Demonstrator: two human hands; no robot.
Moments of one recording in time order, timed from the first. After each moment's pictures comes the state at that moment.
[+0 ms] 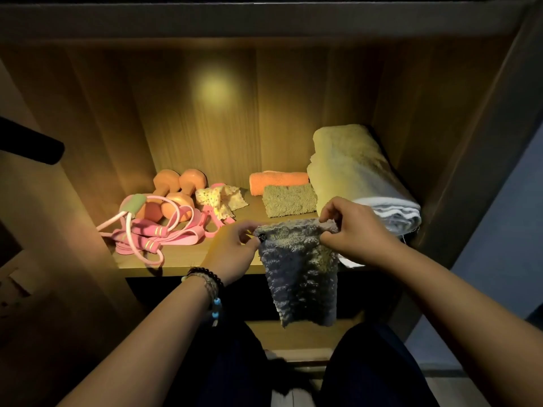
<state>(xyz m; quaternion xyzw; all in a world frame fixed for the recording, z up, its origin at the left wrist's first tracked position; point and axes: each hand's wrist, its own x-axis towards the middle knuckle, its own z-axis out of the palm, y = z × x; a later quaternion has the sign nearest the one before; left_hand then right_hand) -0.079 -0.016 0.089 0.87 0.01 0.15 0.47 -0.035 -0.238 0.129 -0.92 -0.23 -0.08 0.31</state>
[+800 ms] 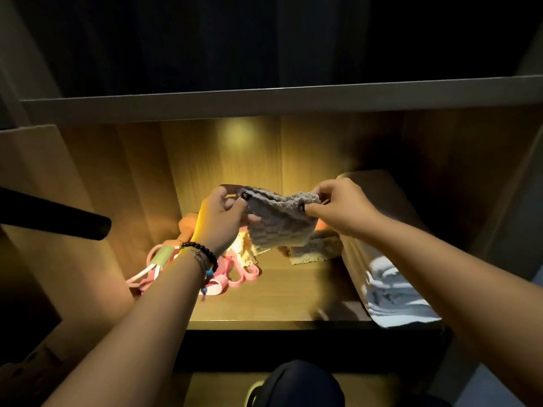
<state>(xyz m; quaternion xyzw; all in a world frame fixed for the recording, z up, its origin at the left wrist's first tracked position) -0.028 0.046 0.200 0.76 0.04 0.26 0.60 0.020 -0.158 0.230 -0.88 -0.24 -0.11 0.39</state>
